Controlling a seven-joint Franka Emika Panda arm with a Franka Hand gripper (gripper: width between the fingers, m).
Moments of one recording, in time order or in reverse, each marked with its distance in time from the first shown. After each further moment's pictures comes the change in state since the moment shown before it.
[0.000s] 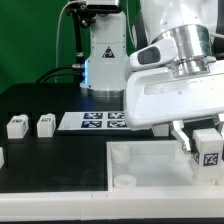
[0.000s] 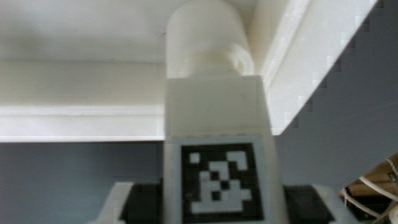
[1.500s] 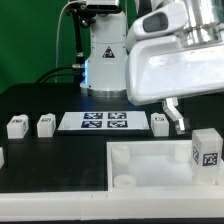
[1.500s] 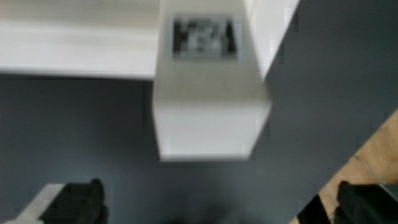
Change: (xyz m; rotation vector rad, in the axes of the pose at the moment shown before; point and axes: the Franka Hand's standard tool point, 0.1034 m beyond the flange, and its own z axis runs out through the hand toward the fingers) arm 0.043 0.000 -0.020 0.018 -0.127 -0.004
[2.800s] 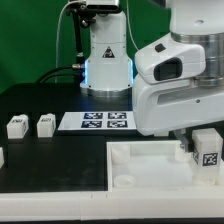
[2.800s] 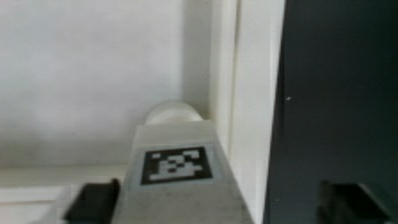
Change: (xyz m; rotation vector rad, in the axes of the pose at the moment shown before) arm -0.033 -0.010 0.023 0.052 -0.624 0.159
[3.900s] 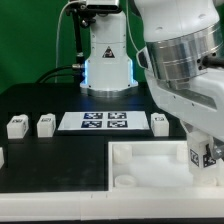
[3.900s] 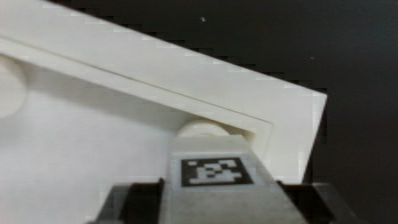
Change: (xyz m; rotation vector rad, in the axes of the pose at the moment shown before) arm 0.002 0.009 0.004 0.194 0.026 1.352
